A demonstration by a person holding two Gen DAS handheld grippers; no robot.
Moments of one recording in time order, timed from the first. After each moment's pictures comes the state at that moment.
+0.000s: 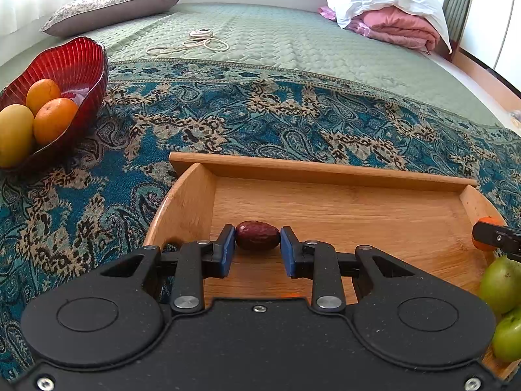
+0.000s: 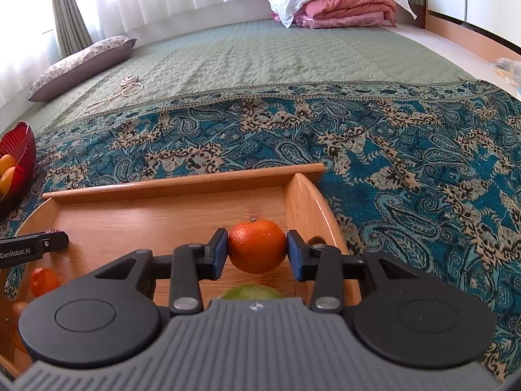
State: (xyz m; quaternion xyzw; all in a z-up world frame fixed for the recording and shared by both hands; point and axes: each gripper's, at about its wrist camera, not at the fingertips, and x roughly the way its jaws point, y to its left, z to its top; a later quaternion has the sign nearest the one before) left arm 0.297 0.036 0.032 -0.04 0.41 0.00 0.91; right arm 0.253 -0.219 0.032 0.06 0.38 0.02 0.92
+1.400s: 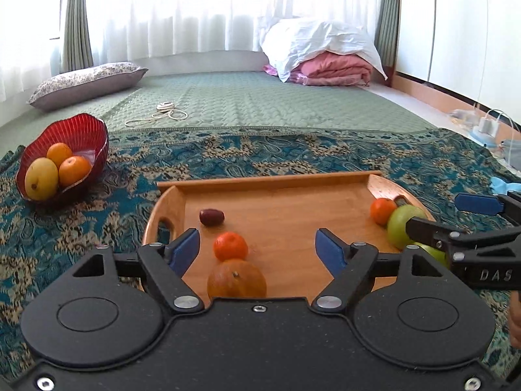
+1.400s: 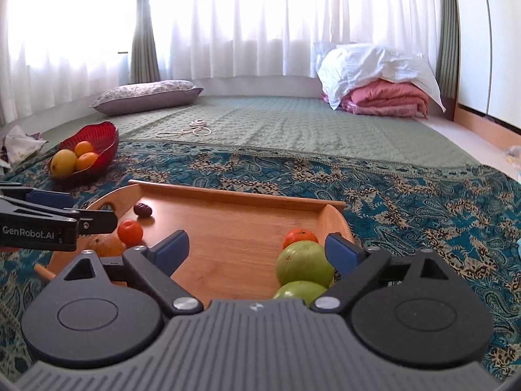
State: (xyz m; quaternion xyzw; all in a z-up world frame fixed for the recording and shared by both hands) left arm 0.132 0.004 0.091 0.01 0.28 -0.08 0.96; right arm 0.102 -0.194 0.069 -0.03 0.23 0.10 0.97
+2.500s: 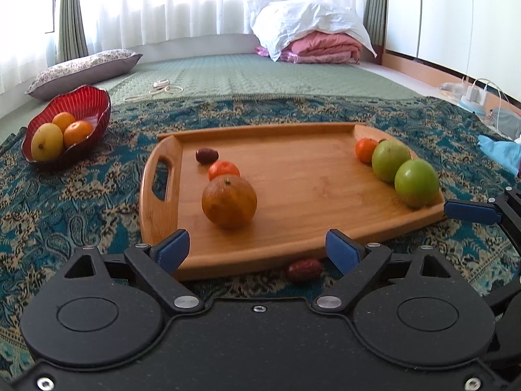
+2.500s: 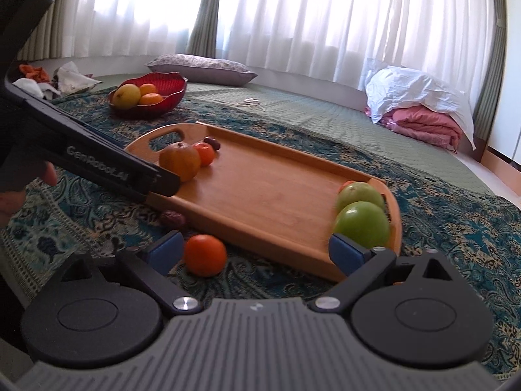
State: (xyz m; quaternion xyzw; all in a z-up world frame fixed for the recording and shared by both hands) left arm 0.070 0.006 0.049 0.03 0.31 -0.08 0.95; right arm 0.014 -0.153 0.015 -0.13 0.22 0.17 0.95
